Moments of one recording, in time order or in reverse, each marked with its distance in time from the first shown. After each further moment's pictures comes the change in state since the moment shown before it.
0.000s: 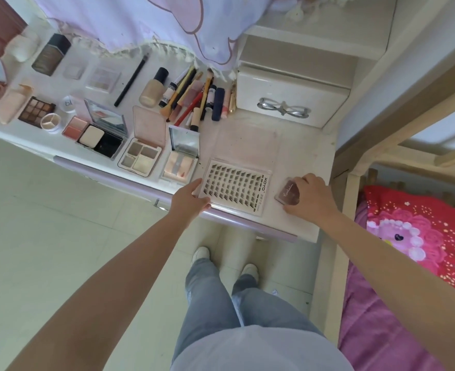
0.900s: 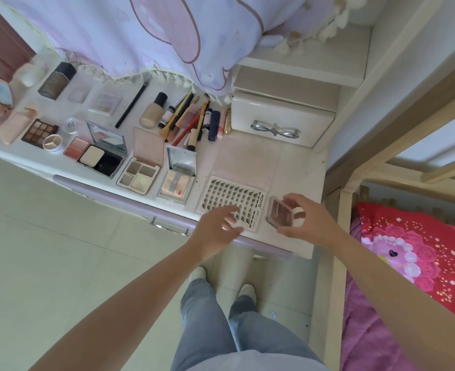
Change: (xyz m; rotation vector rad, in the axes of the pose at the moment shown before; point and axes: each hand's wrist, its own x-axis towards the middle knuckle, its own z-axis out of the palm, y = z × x) left_hand -0.051 0.023 0.027 0.342 -0.207 0.433; right_hand -0.032 0.003 -0.020 0.627 -0.008 -0.152
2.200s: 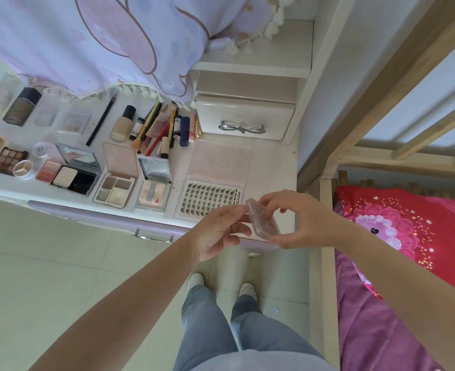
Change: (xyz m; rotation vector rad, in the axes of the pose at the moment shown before) left_hand 0.007 0.037 0.018 -0.886 -0.504 -0.144; right_hand -0.049 -0.025 -0.035 -0.068 -0.115 -0.348
